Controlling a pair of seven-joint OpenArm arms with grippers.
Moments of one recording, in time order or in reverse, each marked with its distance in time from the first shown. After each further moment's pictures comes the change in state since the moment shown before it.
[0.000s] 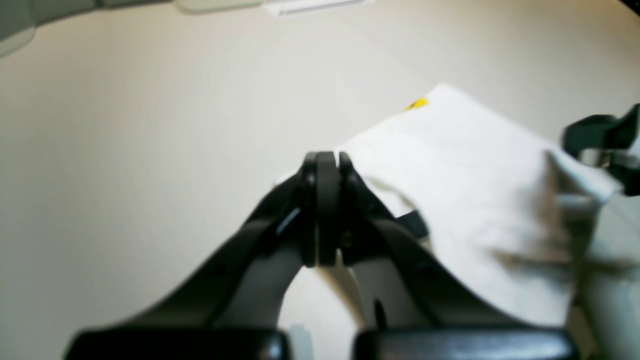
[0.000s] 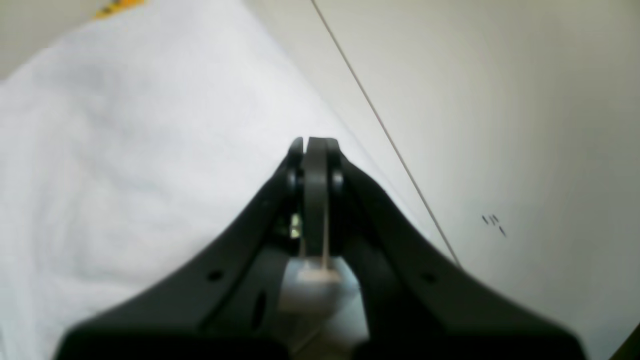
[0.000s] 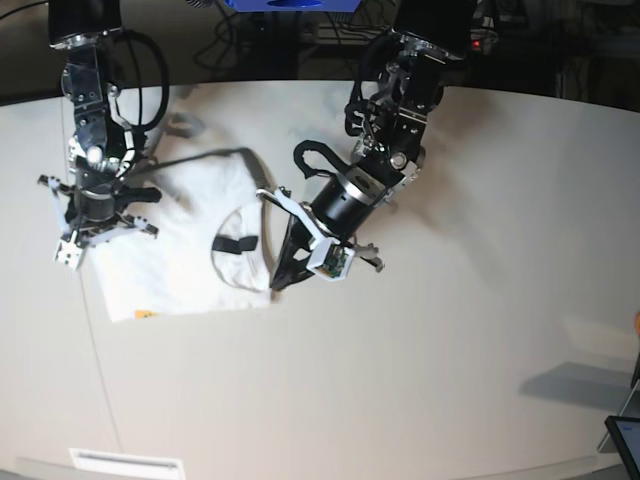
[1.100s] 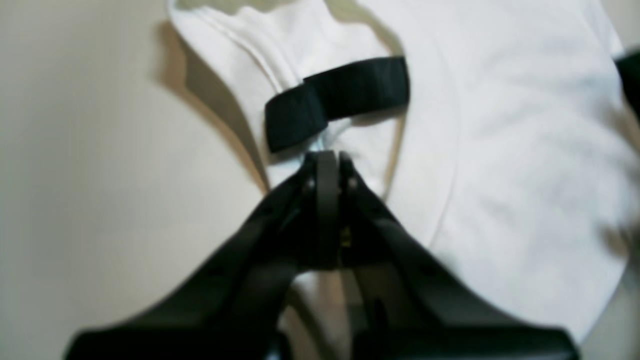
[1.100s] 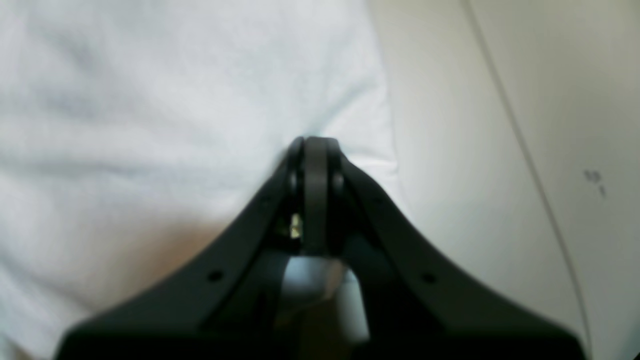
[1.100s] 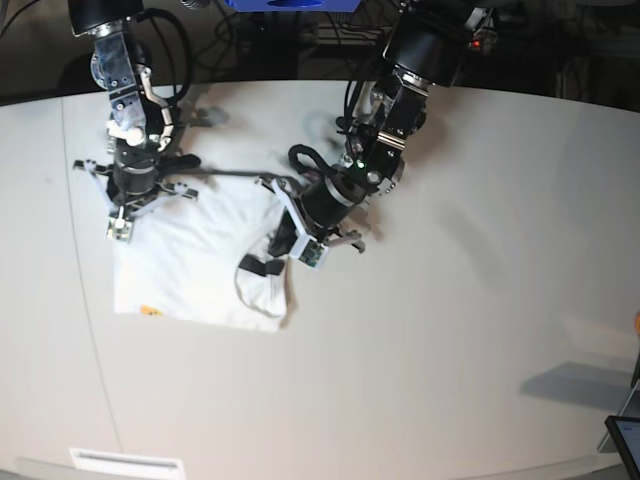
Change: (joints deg) left arm -7.5 -2.1 3.8 -22.1 0.3 0.2 -0.2; right arm -3.4 -3.4 -9.1 -6.8 -3.2 4.1 3.5
